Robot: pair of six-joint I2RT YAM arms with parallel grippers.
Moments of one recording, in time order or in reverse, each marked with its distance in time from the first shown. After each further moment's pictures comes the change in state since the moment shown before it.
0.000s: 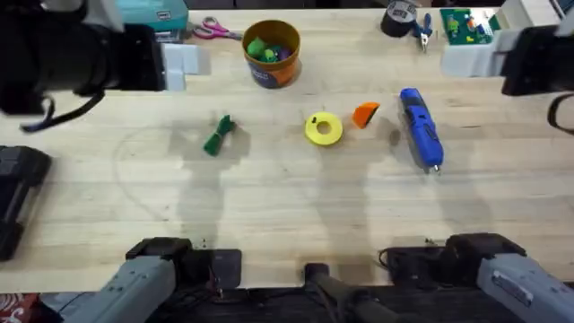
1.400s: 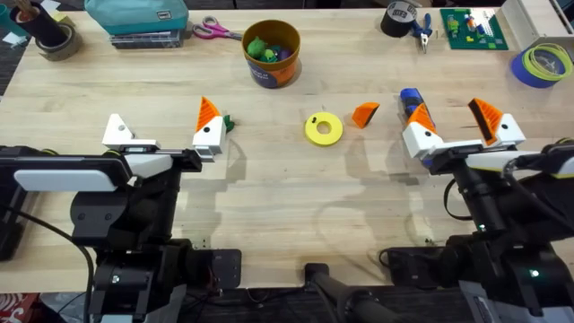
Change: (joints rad) left arm 0.000 -1.023 -1.144 0.928 -0.004 0.000; right arm 0.000 -0.933 -1.100 0.813 0.019 0.012
